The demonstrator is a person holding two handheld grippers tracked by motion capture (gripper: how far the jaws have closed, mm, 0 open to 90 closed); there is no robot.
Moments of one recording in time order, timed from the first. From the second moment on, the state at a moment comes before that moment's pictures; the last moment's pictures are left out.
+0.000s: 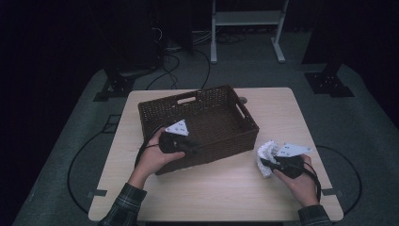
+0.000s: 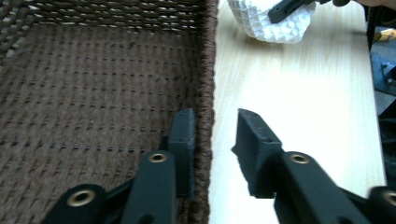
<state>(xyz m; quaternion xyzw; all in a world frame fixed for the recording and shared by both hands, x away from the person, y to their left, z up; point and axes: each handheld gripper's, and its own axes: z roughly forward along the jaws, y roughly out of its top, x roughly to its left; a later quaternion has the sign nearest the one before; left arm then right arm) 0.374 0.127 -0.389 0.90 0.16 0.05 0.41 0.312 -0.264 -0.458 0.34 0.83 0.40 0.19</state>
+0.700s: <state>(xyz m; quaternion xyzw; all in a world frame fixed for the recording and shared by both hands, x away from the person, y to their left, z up) 0.365 0.181 -0.374 0.88 0.20 0.06 0.43 0.312 -0.262 -0.458 0.34 0.83 0.40 0.19</state>
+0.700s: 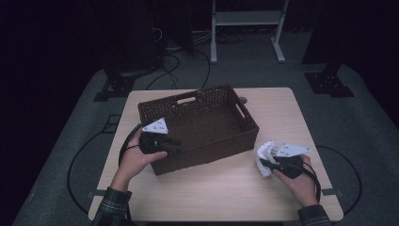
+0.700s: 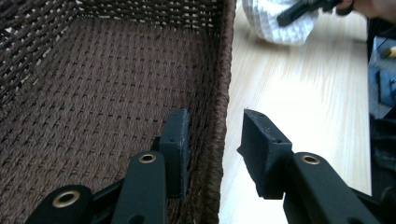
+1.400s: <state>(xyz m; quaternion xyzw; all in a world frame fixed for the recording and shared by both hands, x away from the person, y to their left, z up) 0.367 0.188 -0.387 0.88 0.19 0.02 0.43 0.312 -0.262 -0.458 0.34 0.83 0.40 0.19</state>
